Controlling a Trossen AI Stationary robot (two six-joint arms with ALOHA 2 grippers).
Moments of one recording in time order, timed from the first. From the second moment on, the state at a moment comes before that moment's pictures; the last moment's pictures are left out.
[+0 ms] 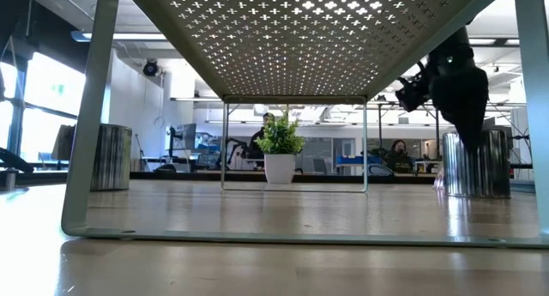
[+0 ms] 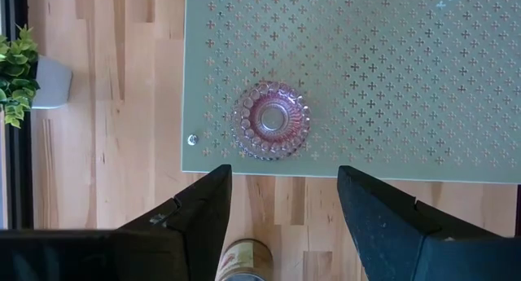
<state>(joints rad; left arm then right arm) 0.05 1.80 2.21 -1.57 0.01 0.02 -0.26 1.42 0.89 -1.15 -0.03 0.38</state>
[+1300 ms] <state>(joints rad) 0.05 1.80 2.21 -1.57 0.01 0.02 -0.13 1.42 0.89 -1.15 0.17 0.52</state>
